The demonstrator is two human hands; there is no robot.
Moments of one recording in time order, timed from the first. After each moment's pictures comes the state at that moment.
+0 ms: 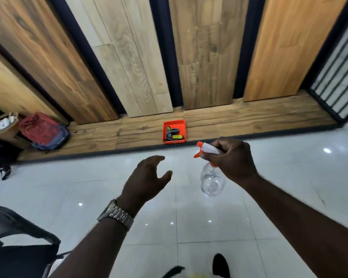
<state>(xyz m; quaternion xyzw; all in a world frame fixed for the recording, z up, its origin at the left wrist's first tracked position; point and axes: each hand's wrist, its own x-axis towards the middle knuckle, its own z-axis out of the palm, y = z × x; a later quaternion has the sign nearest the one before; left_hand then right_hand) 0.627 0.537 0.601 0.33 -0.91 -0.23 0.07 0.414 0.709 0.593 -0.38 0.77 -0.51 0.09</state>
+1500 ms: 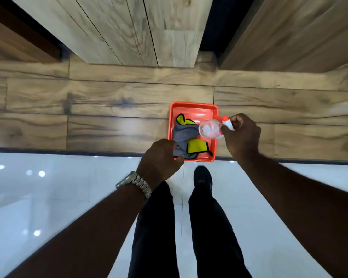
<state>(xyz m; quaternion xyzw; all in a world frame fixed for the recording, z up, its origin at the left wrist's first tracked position) 0.130 -0.246 0.109 0.38 -0.81 -0.40 -0.17 -0.081 -0.121 0.087 -0.15 0.92 -0.29 0.21</state>
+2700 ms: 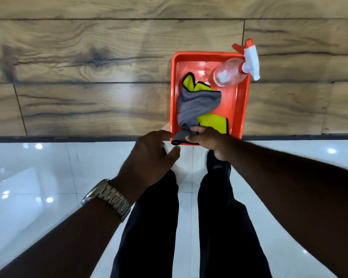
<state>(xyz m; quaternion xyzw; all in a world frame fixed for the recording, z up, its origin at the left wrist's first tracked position) 0.162 -0.265 -0.072 0.45 -0.74 -0.48 -0.15 0.007 -0.149 -0.191 -0.02 0.75 -0.18 0.64</state>
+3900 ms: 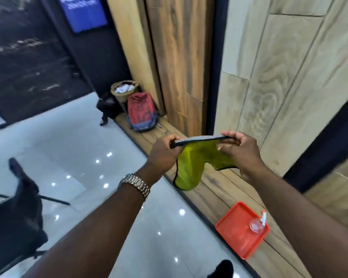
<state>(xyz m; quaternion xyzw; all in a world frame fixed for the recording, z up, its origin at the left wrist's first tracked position) 0.368 -0.091 0.628 0.62 -0.59 -0.34 0.40 0.129 -0.108 0.616 -0.48 0.56 -0.47 0.49</state>
